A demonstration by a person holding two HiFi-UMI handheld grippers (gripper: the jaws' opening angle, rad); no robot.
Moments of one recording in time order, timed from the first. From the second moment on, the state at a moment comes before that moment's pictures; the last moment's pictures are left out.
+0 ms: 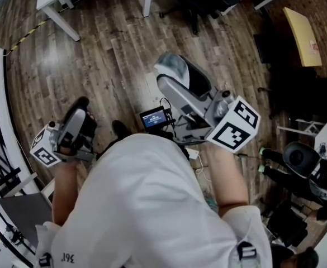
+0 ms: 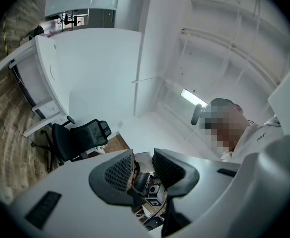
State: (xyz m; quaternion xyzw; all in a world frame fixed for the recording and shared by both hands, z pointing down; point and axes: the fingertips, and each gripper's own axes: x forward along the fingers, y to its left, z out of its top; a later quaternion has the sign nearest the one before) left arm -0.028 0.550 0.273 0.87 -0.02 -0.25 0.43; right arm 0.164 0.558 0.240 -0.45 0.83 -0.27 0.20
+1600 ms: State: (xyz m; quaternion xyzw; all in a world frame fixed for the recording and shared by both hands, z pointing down) left arm -0.113 0.524 0.306 0.87 0.01 -0.20 0.46; right arm 0.063 0.521 0.256 -0.50 0.81 -0.26 0.16
